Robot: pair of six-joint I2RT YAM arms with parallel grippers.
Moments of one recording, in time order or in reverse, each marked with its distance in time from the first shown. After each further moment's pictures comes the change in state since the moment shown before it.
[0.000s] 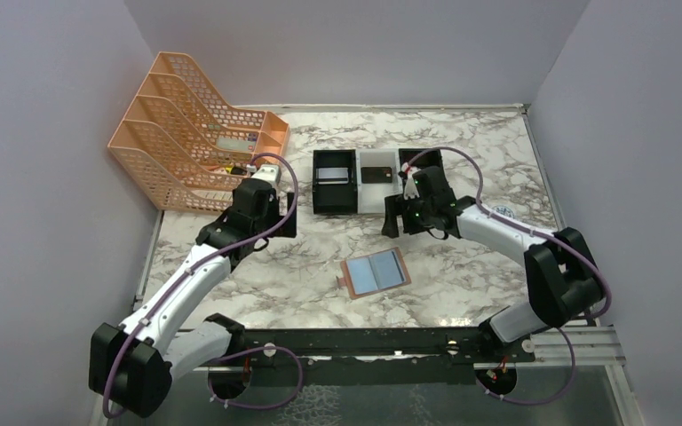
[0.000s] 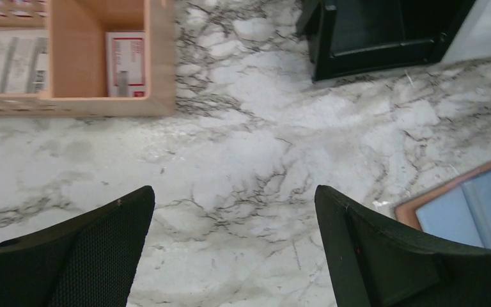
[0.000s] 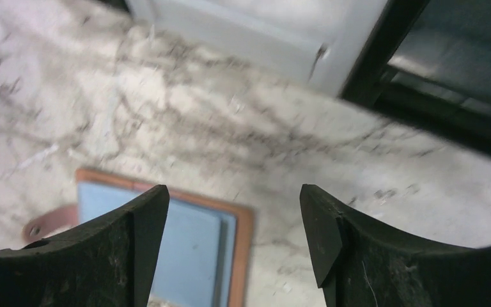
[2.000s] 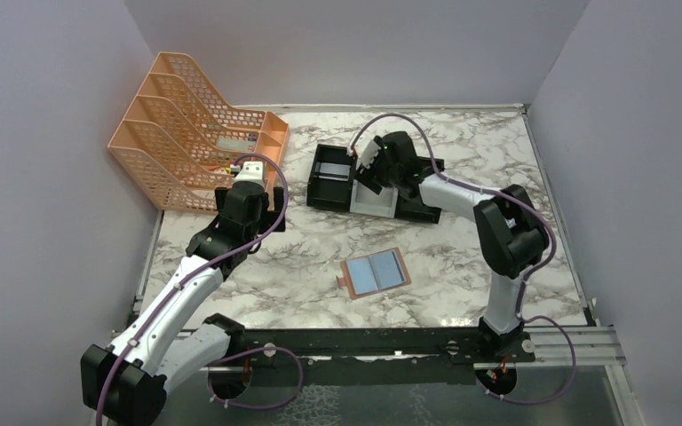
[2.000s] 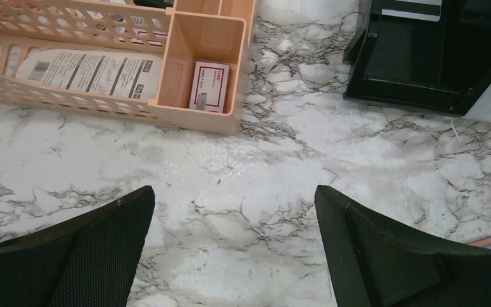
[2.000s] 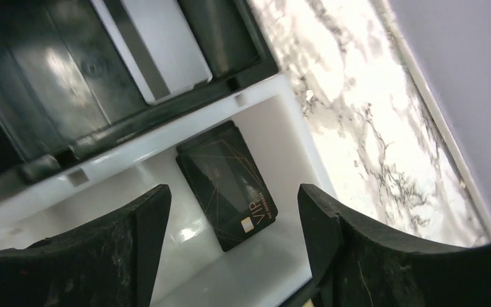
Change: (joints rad) left arm -0.003 -0.079 0.000 -0.008 -0.168 0.005; right arm 0.040 0.398 0.369 0.340 0.085 -0.895
